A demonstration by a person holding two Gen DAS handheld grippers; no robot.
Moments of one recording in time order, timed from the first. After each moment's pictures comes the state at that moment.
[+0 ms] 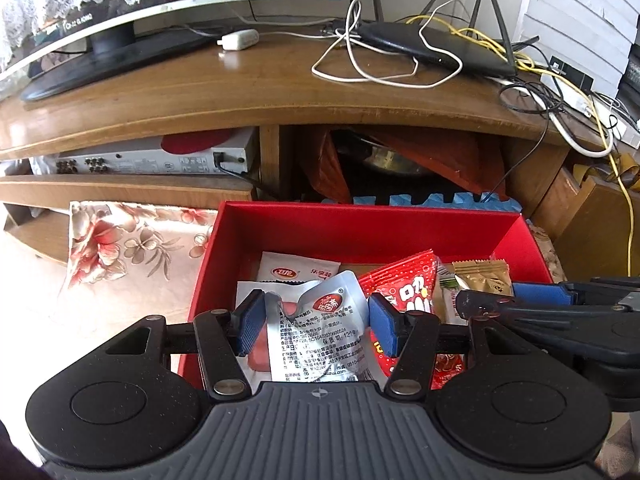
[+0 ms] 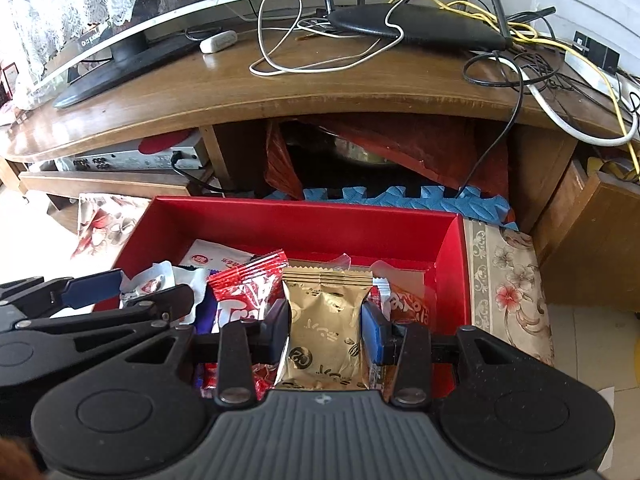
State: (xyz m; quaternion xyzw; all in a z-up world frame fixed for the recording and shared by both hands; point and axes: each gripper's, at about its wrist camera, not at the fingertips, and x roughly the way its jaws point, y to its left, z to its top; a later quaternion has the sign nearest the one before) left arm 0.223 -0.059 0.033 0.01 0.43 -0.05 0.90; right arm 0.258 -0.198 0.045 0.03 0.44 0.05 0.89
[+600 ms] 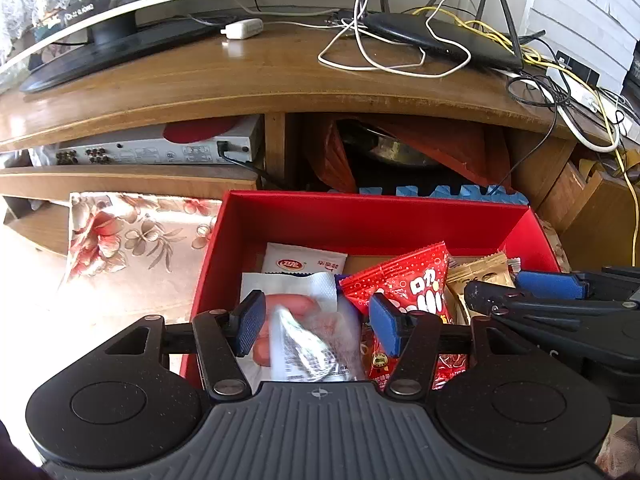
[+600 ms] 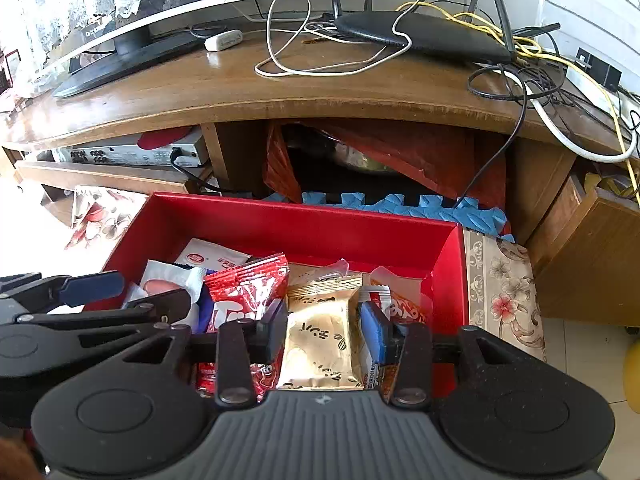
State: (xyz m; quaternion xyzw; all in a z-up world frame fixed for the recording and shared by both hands) left arm 0.225 -0.056 0.028 0.01 0.43 -0.05 0.90; right arm 0.256 -0.193 0.047 0.00 0.44 0.05 0.90
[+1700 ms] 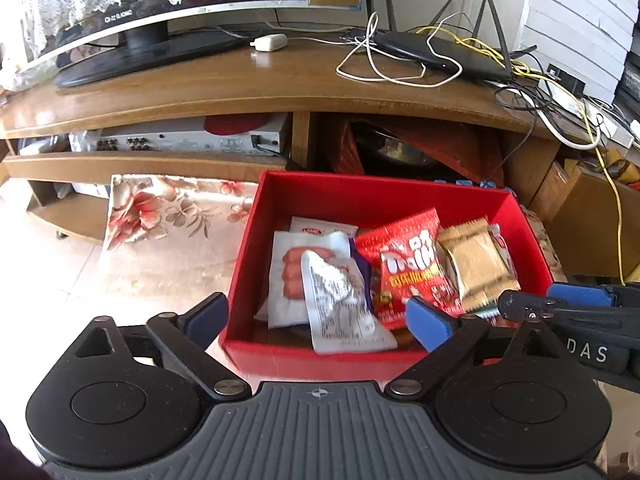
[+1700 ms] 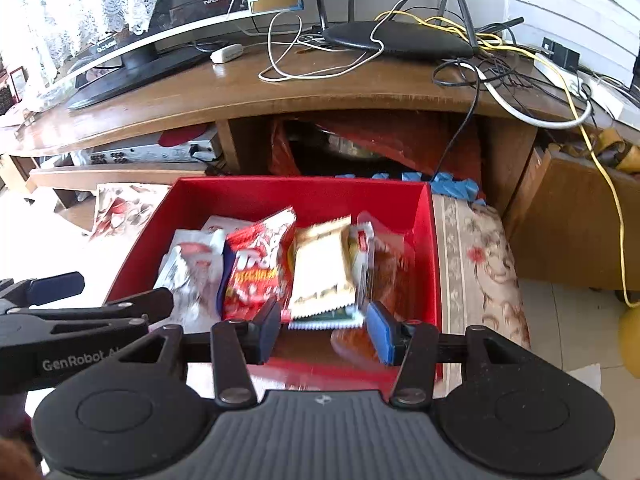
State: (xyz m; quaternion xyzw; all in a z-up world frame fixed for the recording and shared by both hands) left arm 0.156 -0.036 0.046 0.00 0.41 -0.04 0.91; right arm 0.173 -0.201 0.067 0.03 0.43 0.04 0.90
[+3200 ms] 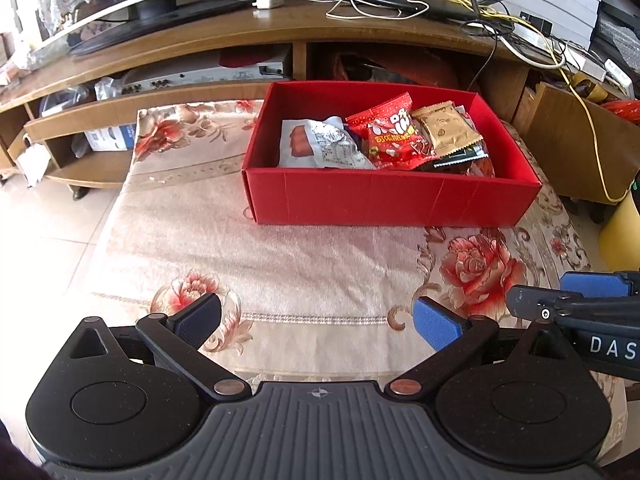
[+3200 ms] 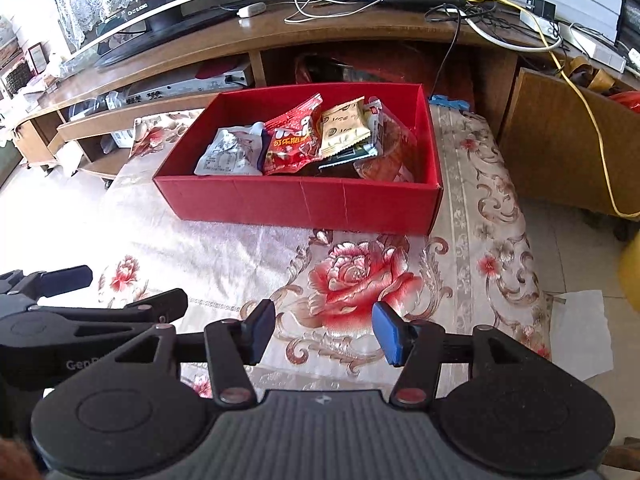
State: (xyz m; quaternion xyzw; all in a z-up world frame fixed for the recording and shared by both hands) left arm 0.044 -0.026 0.022 0.03 0.45 -0.04 0.89; right arm 0.054 -0.189 0.045 0.04 0.46 0.05 0.88
